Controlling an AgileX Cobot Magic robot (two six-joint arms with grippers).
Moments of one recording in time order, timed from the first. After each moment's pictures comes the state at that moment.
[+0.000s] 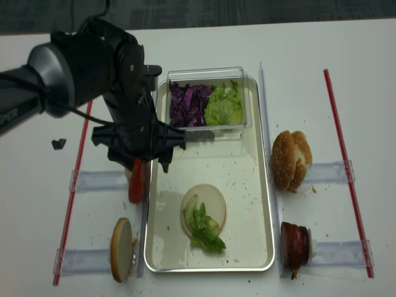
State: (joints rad) left arm -0.51 1.74 -1.22 0.04 1.05 -0.50; right arm -0.02 -0.02 -0.48 0.07 1.13 -0.05
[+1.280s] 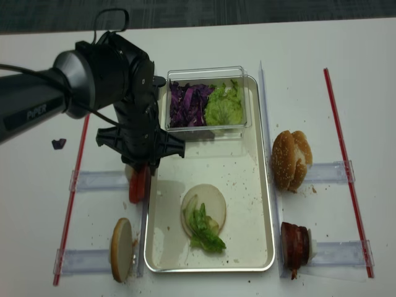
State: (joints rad) left arm -0.51 1.82 -1.22 0.11 1.01 -0.50; right arm -0.02 -0.02 -0.48 0.07 1.13 -0.05
